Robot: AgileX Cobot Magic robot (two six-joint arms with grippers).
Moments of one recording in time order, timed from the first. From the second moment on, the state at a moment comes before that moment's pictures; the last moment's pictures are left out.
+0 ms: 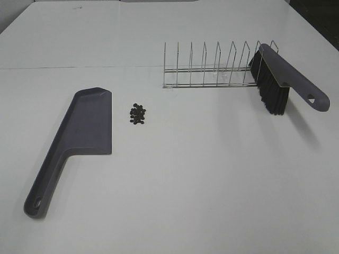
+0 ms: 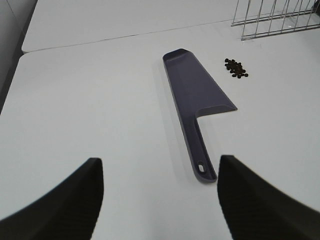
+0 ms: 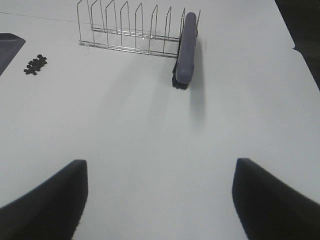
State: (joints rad) left arm -0.11 -0.01 -0.50 -0.10 1.06 0.10; right arm 0.00 -0.01 -0.51 0.10 1.07 -0.14
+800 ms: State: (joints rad) left arm -0.11 -0.01 -0.50 -0.10 1.06 0.10; right arm 0.00 -0.01 -0.51 0.10 1.07 -0.14
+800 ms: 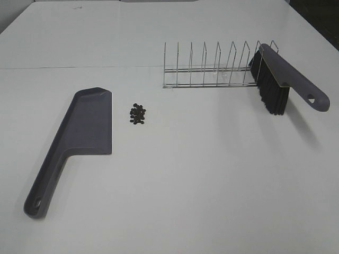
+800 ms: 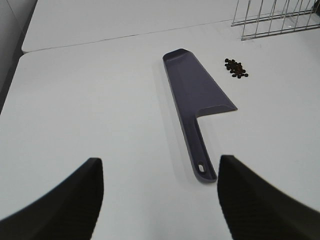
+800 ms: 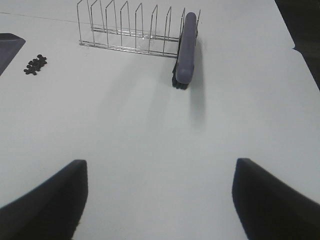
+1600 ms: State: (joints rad) left arm -0.11 -0.01 -0.50 -0.10 1.06 0.10; right arm 0.00 -0.01 -0.51 0.10 1.07 -0.14
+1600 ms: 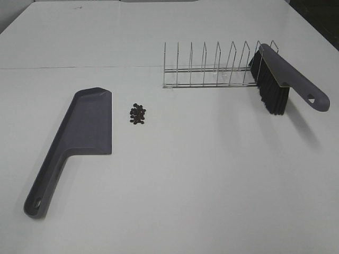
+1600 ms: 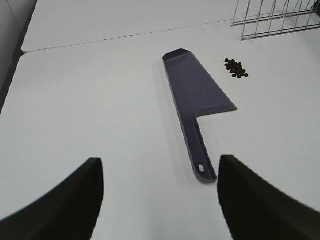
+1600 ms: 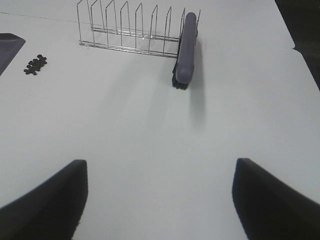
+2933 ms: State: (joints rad) left arm -0.11 -0.01 -0.50 -0.10 1.06 0.10; right arm 0.00 -0.01 -0.51 0.10 1.07 -0.14
